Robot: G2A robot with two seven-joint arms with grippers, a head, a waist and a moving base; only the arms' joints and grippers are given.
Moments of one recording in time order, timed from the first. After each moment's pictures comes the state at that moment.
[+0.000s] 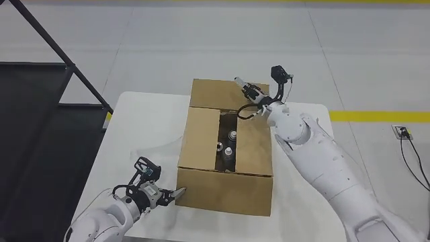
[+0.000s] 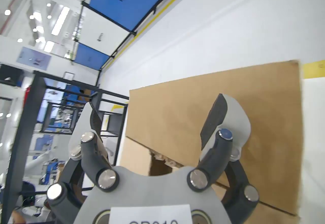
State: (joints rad) left arm 1.45 -1.13 -1.50 -1.83 1.05 -0.47 -0.50; right arm -0.39 -1.33 0.83 -0.89 0.03 -0.12 0.20
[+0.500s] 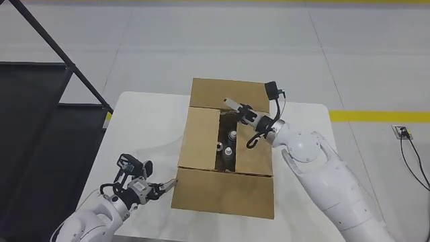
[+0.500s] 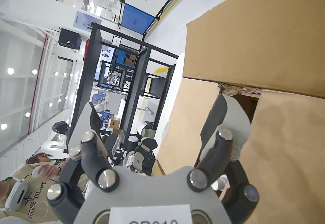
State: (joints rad) left arm 1.48 -1.12 -1.59 -1.79 0.88 -0.48 -0.40; right arm -0.62 -1.26 0.98 -1.24 0.08 -0.13 0.46
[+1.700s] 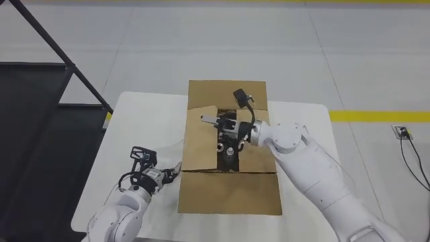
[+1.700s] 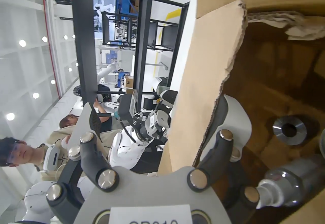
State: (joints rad) left arm 1.36 -1.17 -1.38 -1.71 1.06 -0.12 -0.27; right arm -0.44 -1.38 0.84 -0.93 0.31 -0.22 0.82
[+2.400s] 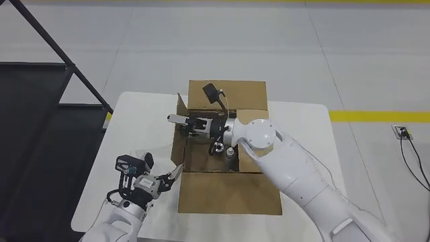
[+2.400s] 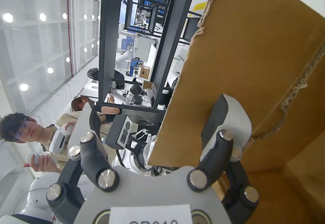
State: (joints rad) left arm 1.52 -1.17 -1.43 -1.97 1.05 -0.06 -0.18; right arm -0.36 -1.50 0.70 -0.89 0.37 -0.31 0.76
